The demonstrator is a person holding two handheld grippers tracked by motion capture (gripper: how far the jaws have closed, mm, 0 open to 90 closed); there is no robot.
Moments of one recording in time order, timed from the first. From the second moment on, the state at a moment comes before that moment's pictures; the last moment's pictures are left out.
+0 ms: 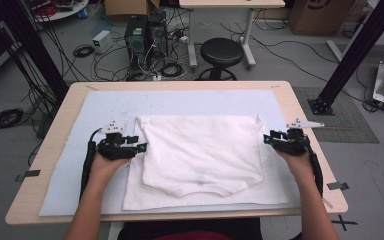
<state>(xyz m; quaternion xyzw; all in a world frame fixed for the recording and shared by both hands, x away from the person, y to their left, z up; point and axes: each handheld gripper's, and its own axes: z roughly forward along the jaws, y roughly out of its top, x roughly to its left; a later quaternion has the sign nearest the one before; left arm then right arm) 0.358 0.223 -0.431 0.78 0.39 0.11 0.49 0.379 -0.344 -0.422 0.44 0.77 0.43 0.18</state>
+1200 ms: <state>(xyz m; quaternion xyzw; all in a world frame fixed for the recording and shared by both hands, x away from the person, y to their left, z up) 0.274 0.195 -0.450 0.83 0.33 0.09 0.44 0.274 -0.316 -0.452 0.35 0.83 0.41 0.14</state>
